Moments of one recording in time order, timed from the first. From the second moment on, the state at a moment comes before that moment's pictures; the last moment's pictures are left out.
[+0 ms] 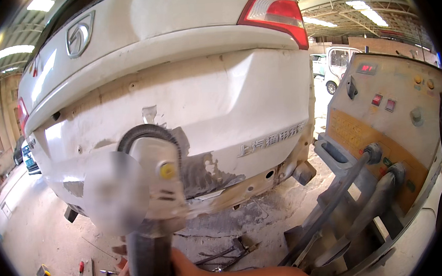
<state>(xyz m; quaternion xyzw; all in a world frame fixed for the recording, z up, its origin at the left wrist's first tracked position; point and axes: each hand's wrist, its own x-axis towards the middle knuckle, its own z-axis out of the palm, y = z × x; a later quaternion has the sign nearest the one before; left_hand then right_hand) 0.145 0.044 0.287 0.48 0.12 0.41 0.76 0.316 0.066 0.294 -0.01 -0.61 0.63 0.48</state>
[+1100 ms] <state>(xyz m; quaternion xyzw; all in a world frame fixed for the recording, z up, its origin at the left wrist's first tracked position) 0.161 0.117 0.129 0.84 0.42 0.22 0.27 0.435 0.091 0.343 -0.23 -0.42 0.37 0.79</state>
